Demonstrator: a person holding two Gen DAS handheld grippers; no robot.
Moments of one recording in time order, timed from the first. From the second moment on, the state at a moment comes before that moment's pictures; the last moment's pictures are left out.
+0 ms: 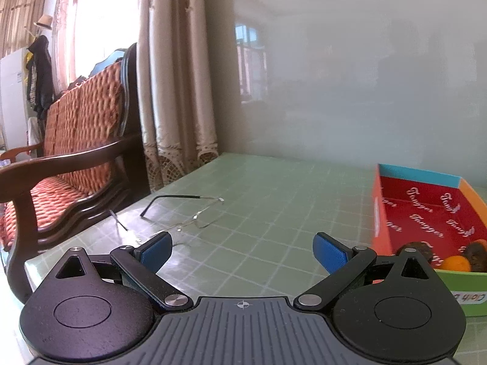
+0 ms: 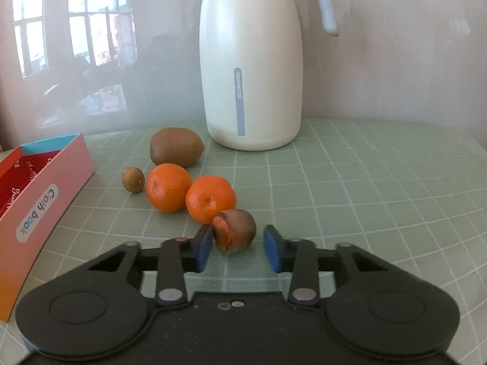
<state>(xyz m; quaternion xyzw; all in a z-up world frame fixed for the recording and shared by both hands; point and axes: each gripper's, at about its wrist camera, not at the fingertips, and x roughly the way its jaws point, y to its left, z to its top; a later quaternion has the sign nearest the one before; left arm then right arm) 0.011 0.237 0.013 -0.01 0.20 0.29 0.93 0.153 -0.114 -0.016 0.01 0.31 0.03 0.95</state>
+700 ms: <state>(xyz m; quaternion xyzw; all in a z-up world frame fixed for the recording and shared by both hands) -0.008 0.259 0.015 -0.01 0.20 0.31 0.93 0.143 -0.078 0.008 0.01 0.29 0.06 0.96</state>
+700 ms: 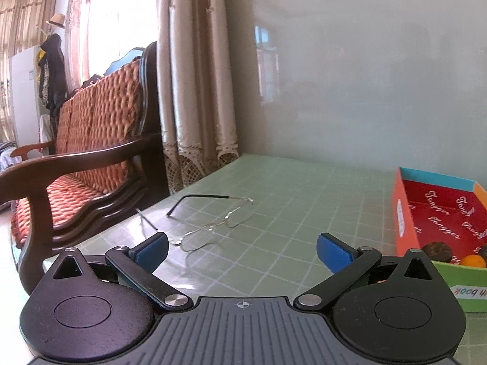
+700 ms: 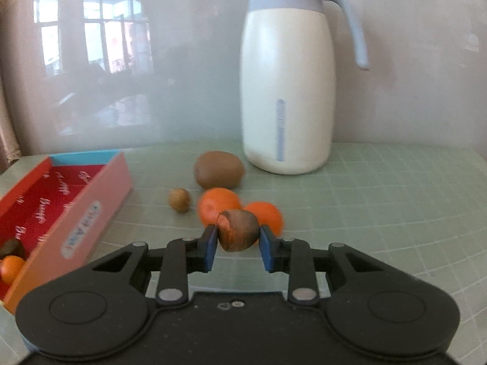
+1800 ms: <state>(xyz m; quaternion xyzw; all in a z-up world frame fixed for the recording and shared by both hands) -0.024 0.285 0.009 -0.02 0.21 0.34 0.92 0.098 0.060 0.026 -0.04 0.22 0.22 0.95</state>
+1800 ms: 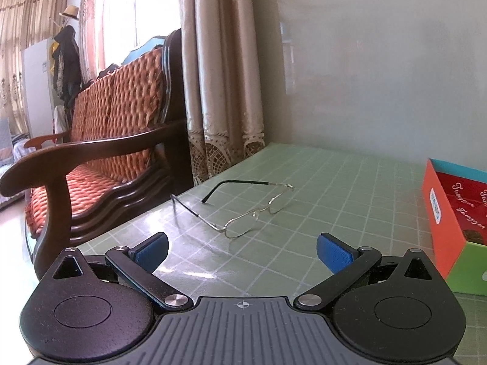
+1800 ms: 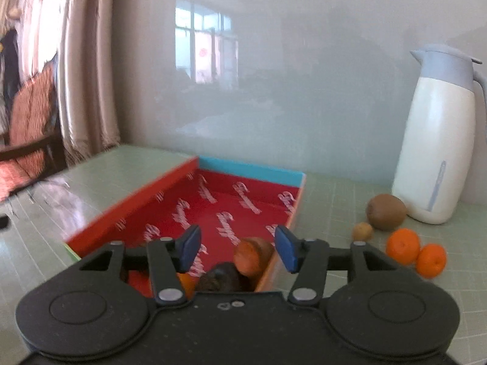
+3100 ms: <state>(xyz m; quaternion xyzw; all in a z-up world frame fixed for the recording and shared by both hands) 0.023 0.183 0.028 0.02 0.20 0.26 0.94 0.105 -0.131 0.042 0.07 0.23 0.05 0.97</state>
